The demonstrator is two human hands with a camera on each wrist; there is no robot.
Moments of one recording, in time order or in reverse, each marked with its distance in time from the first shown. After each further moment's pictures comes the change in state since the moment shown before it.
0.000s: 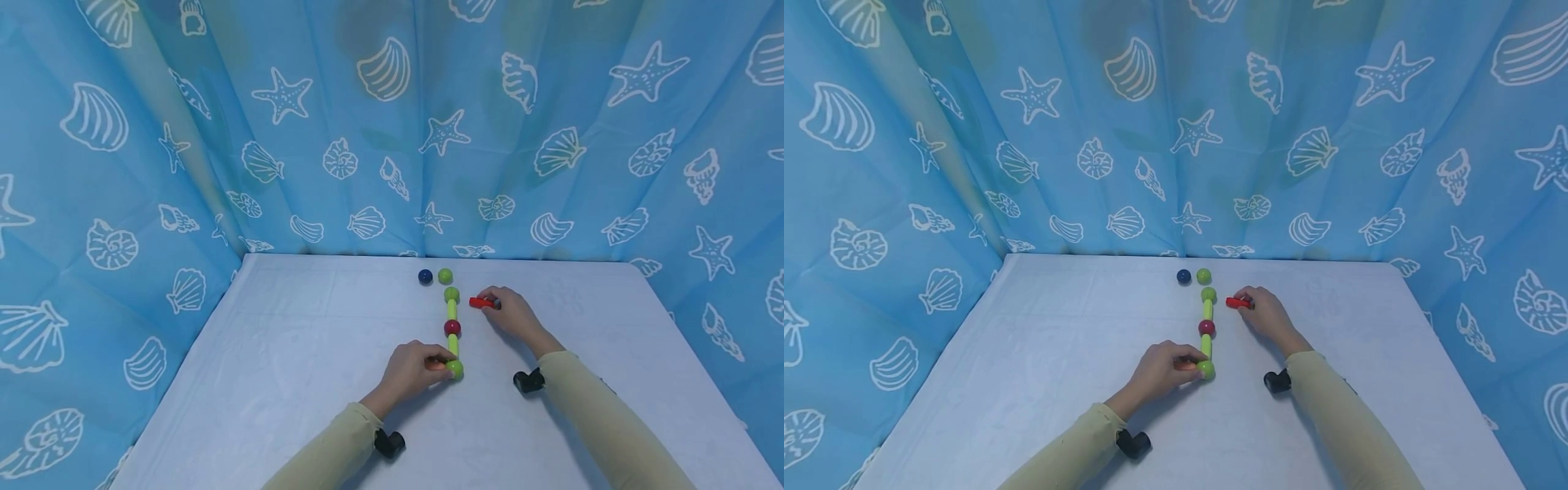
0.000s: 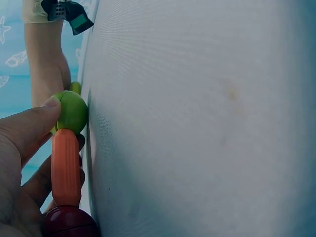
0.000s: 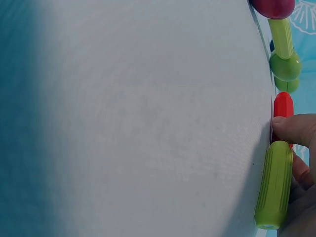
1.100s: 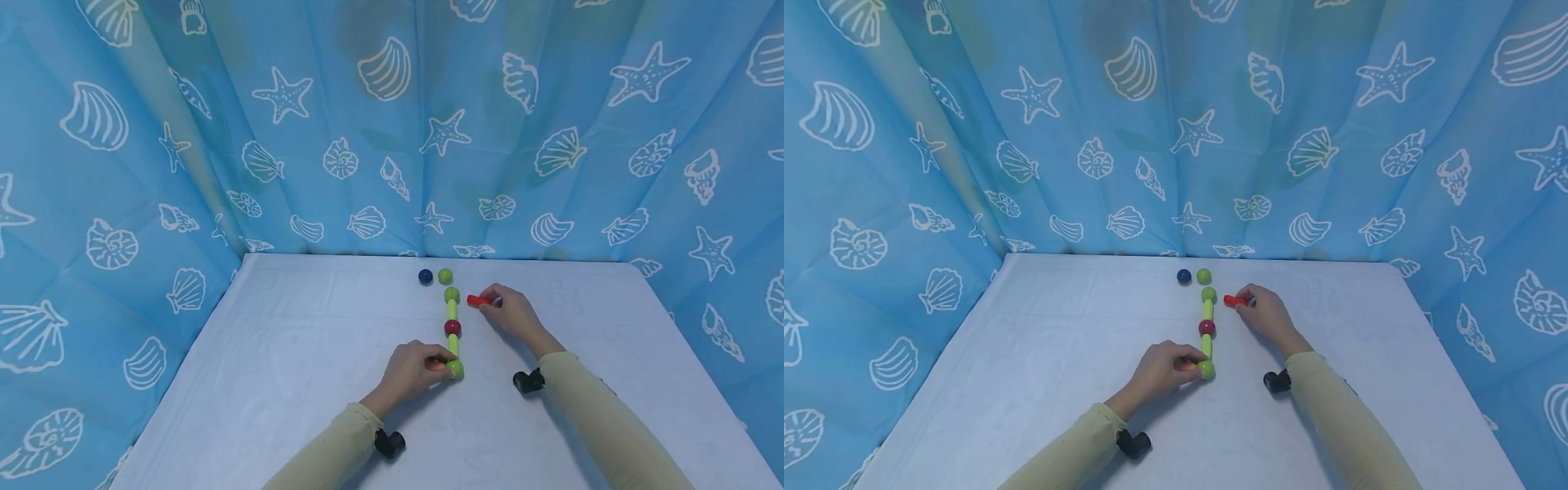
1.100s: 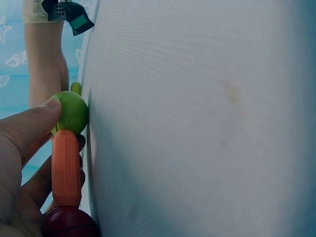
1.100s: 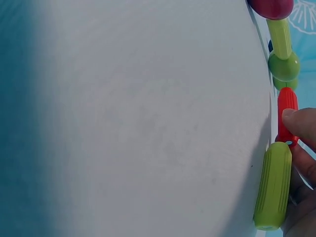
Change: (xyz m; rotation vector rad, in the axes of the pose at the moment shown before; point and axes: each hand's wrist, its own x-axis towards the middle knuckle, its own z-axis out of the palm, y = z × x) left_hand 0.001 0.000 0.001 0.002 0.003 -0.009; right_hand 0.000 0.003 0.003 0.051 0.057 -0.010
